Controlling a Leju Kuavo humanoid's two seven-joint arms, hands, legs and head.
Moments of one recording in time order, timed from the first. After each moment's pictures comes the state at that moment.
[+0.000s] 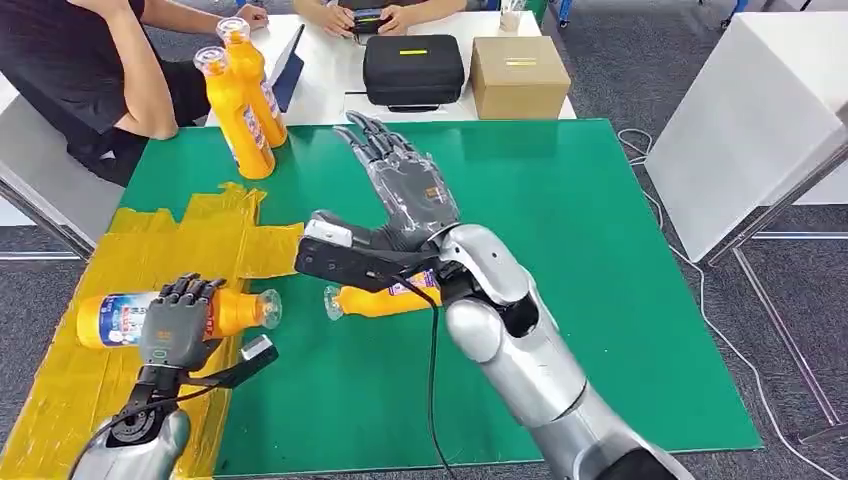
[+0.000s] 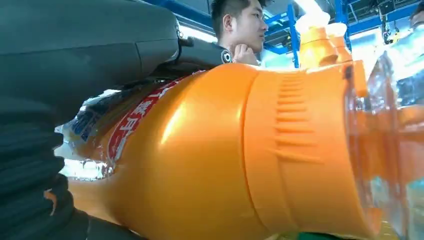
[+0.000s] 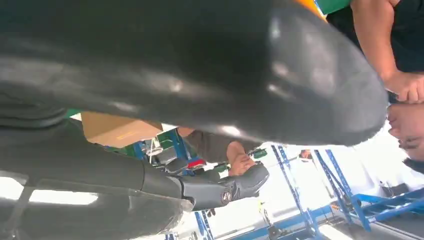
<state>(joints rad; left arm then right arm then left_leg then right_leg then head) -0.31 0.01 -0.04 -0.95 -1.51 0.70 -0.14 -0.54 0.12 0.55 -1.62 0.90 0.15 0.17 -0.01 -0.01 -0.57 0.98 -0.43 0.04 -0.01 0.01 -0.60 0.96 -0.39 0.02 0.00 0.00</state>
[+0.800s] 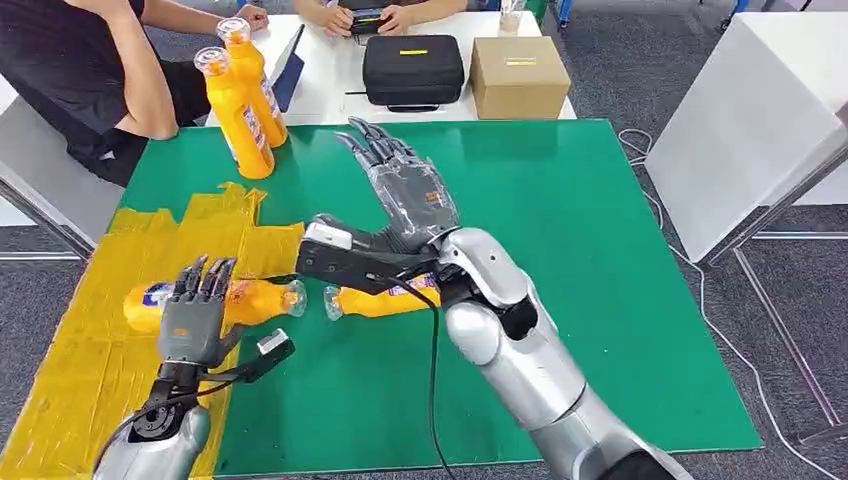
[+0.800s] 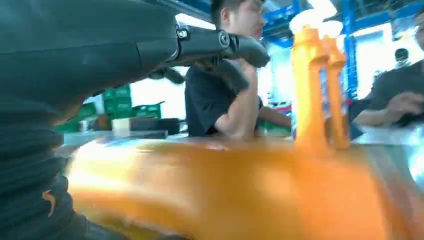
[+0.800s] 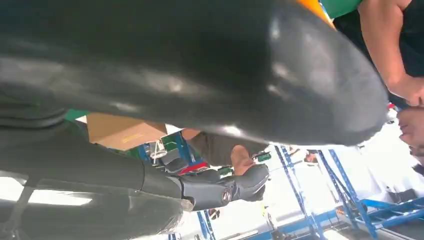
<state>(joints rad) -0.33 -0.04 -0.06 -0.91 -1.52 0.70 -0.10 -0.53 0.12 0.56 -1.62 0.91 0.15 0.19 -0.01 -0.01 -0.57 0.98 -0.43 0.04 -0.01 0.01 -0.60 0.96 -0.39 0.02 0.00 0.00</state>
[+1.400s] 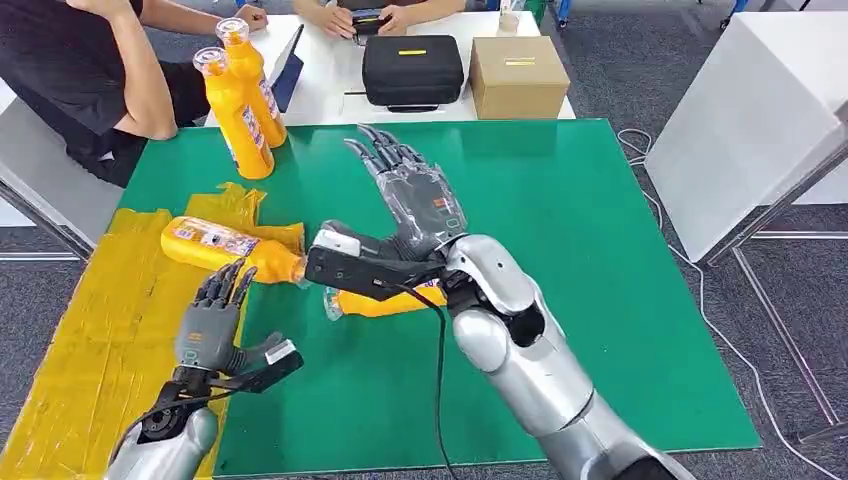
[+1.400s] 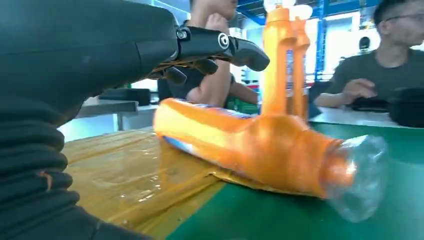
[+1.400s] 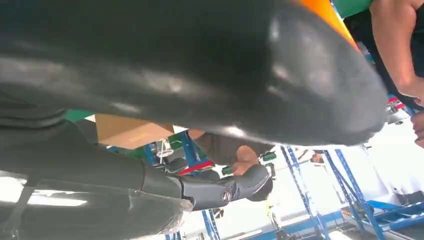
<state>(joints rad) -0.35 -0.03 -0.12 -0.83 -1.30 0.70 -0.29 -0.51 0.09 0.56 -1.65 0.91 0.15 0.20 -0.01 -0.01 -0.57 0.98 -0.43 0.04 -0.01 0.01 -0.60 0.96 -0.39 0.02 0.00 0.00</state>
